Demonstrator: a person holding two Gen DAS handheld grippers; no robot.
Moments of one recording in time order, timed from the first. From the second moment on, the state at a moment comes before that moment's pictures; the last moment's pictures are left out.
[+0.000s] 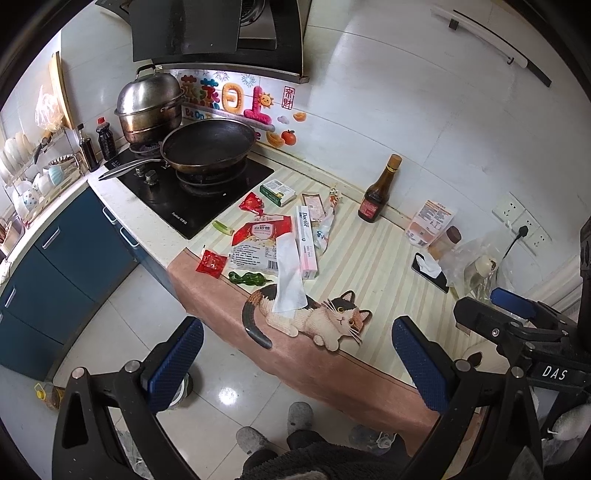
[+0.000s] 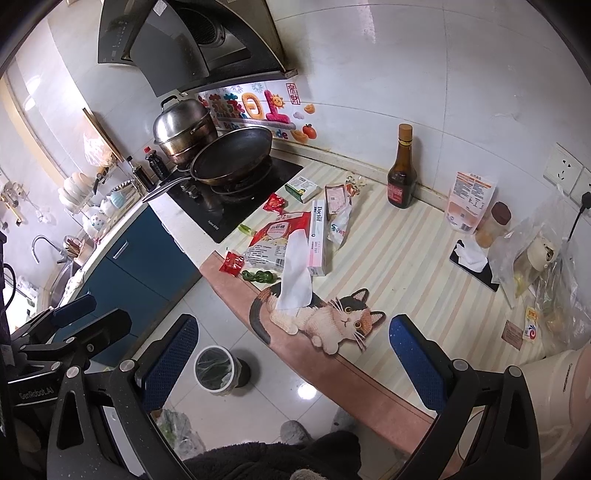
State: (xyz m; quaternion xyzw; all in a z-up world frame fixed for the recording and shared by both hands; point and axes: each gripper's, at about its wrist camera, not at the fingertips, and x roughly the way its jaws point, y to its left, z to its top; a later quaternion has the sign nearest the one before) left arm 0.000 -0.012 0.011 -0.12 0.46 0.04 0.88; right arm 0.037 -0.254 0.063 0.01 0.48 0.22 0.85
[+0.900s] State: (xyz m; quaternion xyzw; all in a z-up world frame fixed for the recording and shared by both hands) left arm 0.003 -0.018 0.012 -0.12 0.46 0.04 0.88; right arm 0.035 -0.260 0.067 0.01 0.48 0.22 0.85
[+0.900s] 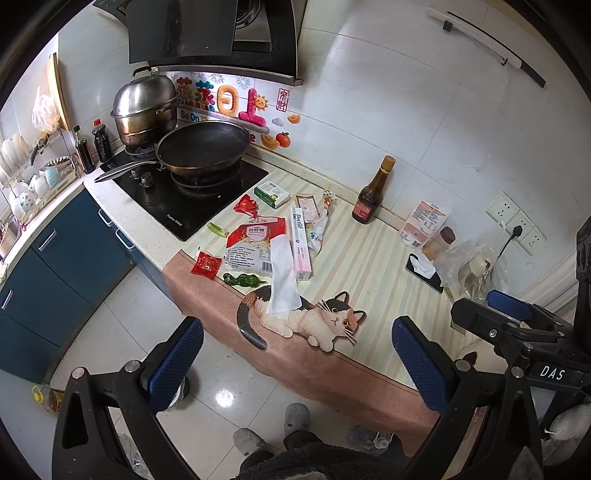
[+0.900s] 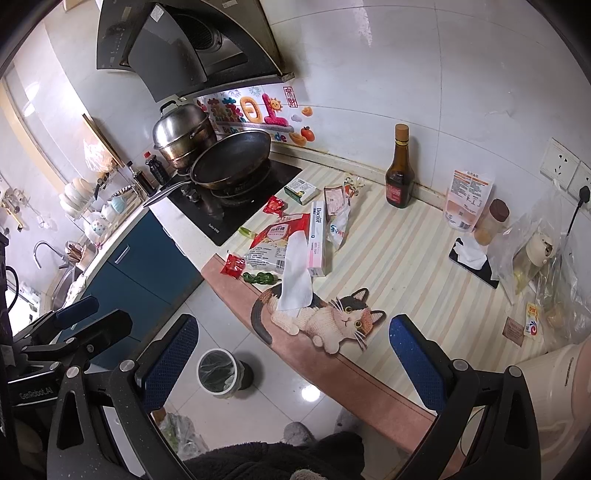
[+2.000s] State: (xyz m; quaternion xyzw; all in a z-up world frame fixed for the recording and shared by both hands) left arm 0.003 -0.023 0.019 -0.12 0.46 0.03 0.88; right arm 0.030 -0.252 0.079 0.02 0.48 0.23 0.85
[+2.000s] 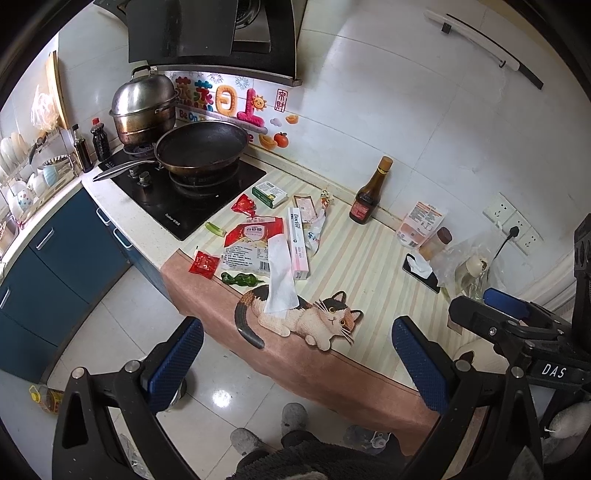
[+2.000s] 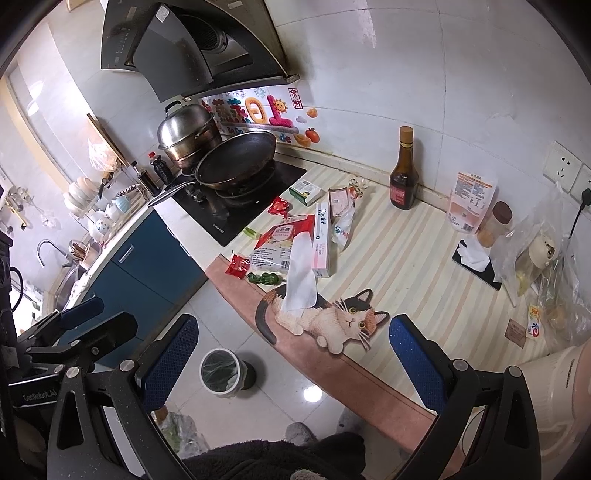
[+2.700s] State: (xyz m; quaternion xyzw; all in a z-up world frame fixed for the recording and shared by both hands) left arm 0.136 0.114 -0.164 -0.04 0.54 0.24 0.81; right arm 0.171 -0.202 -0.089 0.08 0.55 0.09 0.83
